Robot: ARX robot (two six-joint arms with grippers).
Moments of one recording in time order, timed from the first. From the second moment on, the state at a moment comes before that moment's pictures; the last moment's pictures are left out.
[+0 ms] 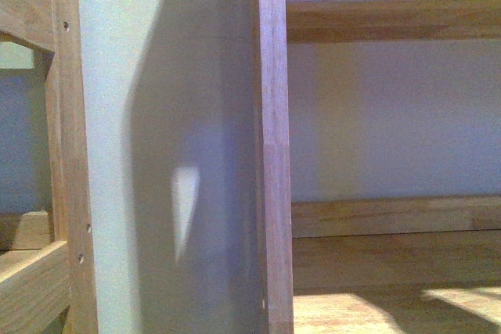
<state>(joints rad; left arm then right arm) 0.00 0.00 0.01 0.00 0.00 0.00 -0.11 1.38 1.56 0.24 -0.40 0.71</state>
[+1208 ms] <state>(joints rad) 0.00 0.00 0.01 0.00 0.00 0.00 -0.18 0.49 0.59 0.38 -0.33 0.42</state>
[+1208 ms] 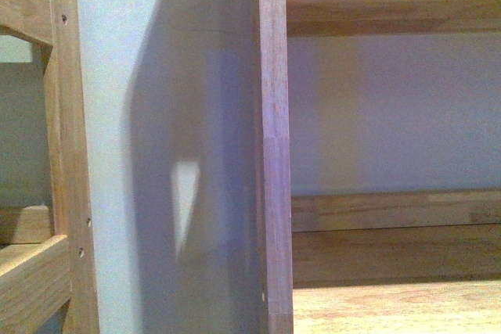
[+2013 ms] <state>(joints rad) 0.00 0.00 0.01 0.00 0.00 0.00 0.00 0.18 0.24 -0.06 0.00 0.03</state>
